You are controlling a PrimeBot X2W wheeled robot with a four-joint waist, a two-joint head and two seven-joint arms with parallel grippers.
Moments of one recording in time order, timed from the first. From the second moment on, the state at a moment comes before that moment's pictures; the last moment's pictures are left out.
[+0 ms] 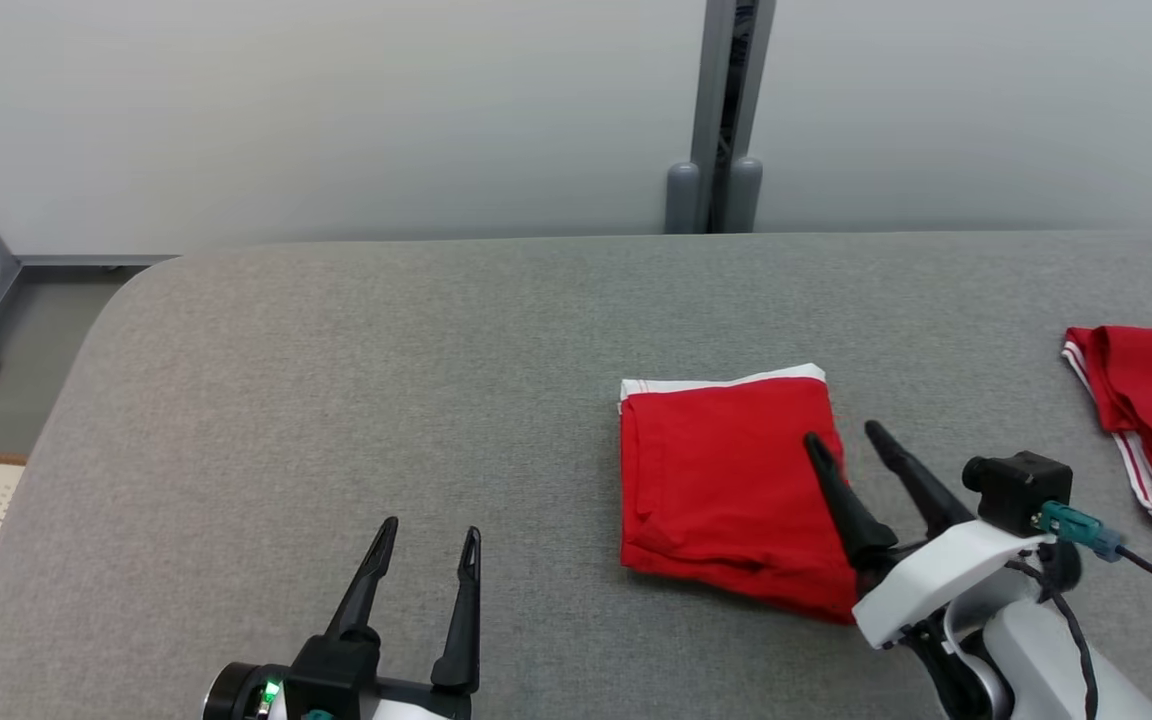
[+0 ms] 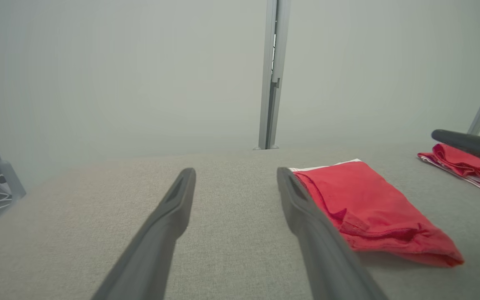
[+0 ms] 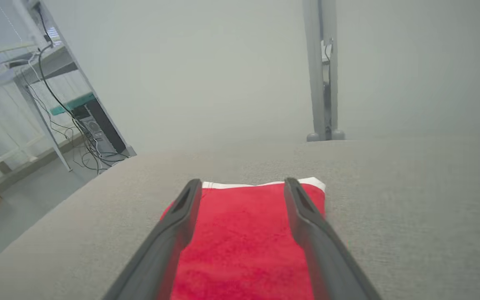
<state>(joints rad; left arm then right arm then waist) 0.05 0.05 -0.34 0.10 -0.17 0.14 -0.26 -0.36 -0.20 0.47 0.53 0.63 0.13 -0.24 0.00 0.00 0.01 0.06</state>
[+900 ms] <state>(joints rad) 0.07 0.05 -0.25 0.09 -0.17 0.19 -0.26 -0.04 -0.10 0.11 0.21 0.13 0.13 -0.26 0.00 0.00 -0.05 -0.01</state>
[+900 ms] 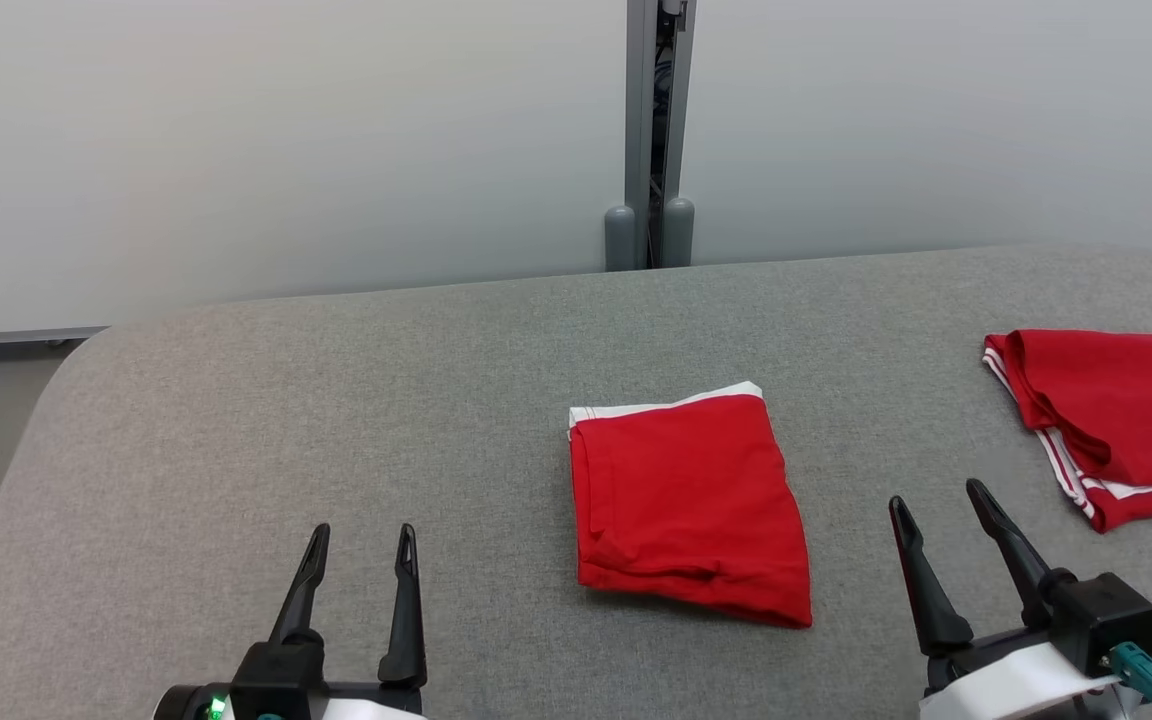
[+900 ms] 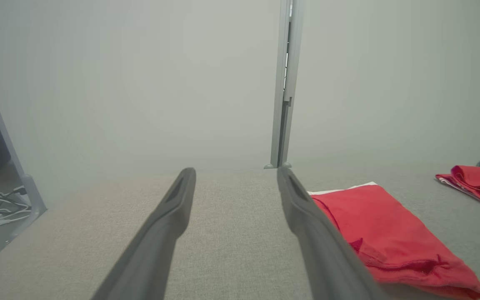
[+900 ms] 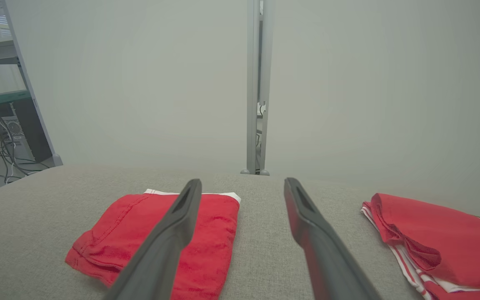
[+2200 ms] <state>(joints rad) 0.09 0.05 -0.30 0.11 -0.13 0.16 -0.26 -0.17 -0.07 0.14 0.54 0.54 0.13 -0.26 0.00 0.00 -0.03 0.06</state>
